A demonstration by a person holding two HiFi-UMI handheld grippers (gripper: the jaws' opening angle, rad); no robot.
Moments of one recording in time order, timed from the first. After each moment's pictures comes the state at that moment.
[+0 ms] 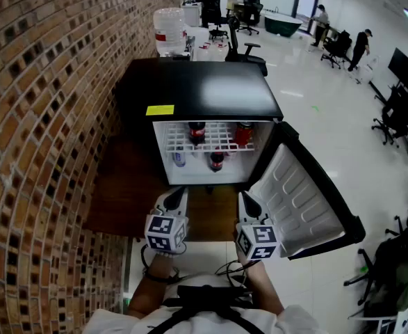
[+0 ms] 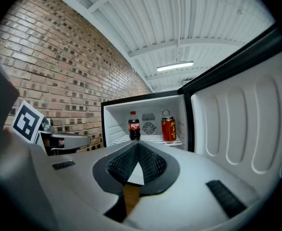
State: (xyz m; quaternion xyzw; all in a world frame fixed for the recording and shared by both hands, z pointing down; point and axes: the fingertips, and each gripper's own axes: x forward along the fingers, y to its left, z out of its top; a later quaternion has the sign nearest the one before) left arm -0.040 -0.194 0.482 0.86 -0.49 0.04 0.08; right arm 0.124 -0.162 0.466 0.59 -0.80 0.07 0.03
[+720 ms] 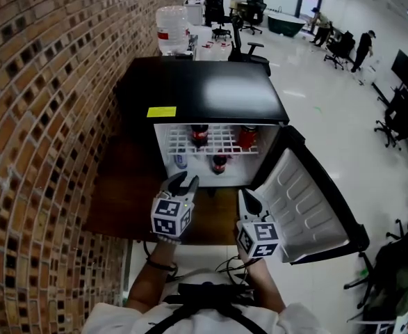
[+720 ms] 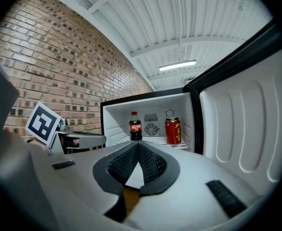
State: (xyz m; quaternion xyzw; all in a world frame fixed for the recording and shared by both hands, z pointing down) left arm -0.025 -0.254 0.485 0.87 -0.48 0.06 0.08; right arm 0.117 -0.193 0.465 0.58 -0.81 0.07 0.03
